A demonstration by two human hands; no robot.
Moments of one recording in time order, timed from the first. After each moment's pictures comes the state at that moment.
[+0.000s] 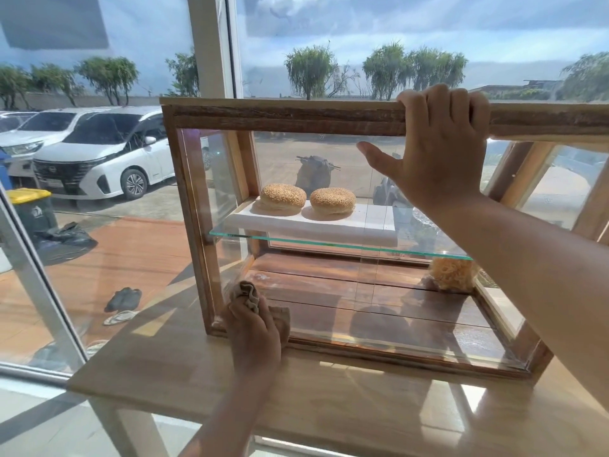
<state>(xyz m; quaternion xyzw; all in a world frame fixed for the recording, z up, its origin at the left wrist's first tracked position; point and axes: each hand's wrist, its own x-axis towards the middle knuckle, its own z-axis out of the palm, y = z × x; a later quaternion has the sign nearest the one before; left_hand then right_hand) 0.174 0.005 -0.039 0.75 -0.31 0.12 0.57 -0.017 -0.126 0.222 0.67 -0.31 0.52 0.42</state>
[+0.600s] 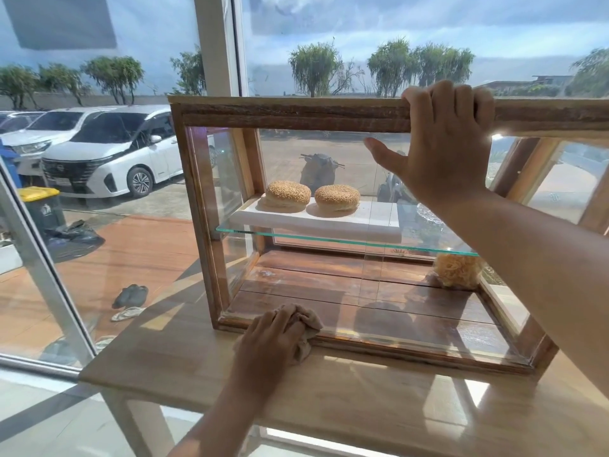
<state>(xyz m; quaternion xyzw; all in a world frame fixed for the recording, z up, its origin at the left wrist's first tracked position) 0.181 0.043 -0.061 0.67 -0.65 0.28 0.21 -0.018 -0.125 0.221 0.69 -0.31 0.51 0.41</state>
